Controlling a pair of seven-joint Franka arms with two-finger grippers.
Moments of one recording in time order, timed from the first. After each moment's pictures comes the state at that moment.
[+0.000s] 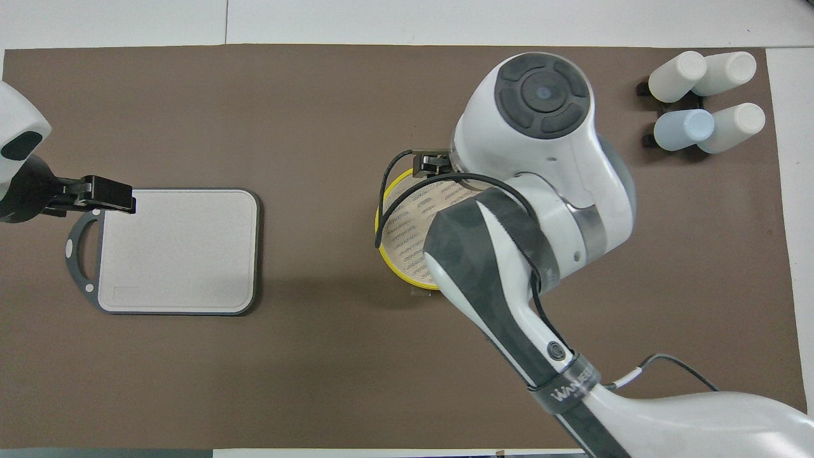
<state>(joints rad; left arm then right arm) 0.00 -0.05 -0.08 -1.72 -0.03 1.67 -0.04 0.47 0.32 -0.03 -1.45 0.03 1.85 0.55</state>
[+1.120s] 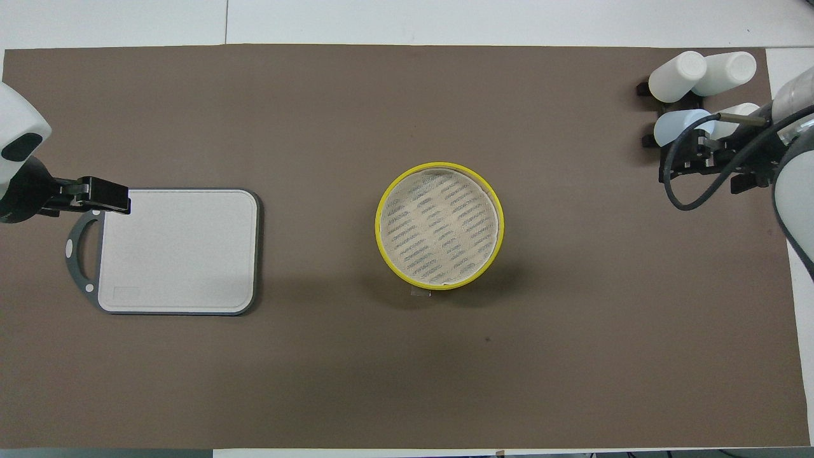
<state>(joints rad) 0.00 -0.05 -0.09 -1.72 0.01 1.67 -0.04 0.07 0.12 -0.03 -1.47 0.03 1.50 0.23</state>
